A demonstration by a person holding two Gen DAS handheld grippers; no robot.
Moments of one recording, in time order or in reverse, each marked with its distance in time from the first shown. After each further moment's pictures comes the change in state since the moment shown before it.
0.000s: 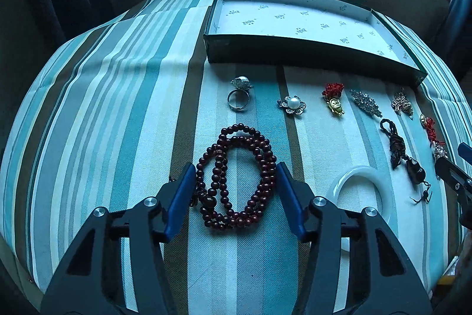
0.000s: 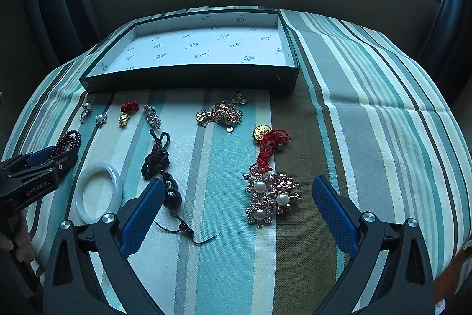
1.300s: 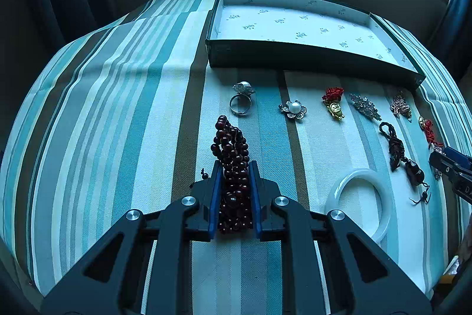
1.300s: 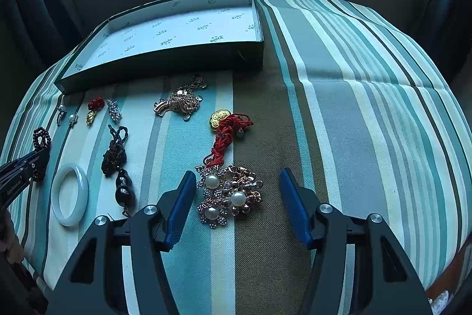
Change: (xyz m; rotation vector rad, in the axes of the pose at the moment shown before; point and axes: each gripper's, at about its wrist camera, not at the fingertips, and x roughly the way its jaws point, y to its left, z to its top) left arm -0.002 0.003 -0.001 -0.001 -0.018 -0.013; right arm 0.020 -0.031 -0.002 0.060 0.074 -0.008
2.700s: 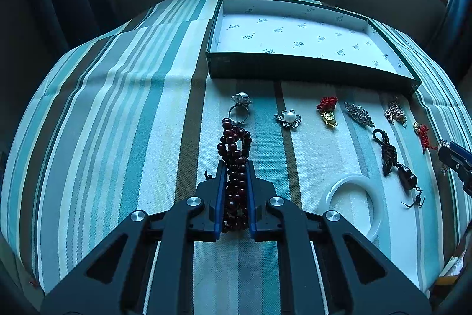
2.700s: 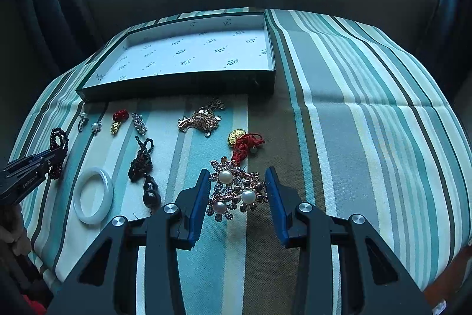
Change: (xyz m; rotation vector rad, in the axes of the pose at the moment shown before) left arm -0.008 0.000 0.008 0.006 -0.025 0.003; right arm -0.027 0.002 0.004 -0.031 -0.084 0.041
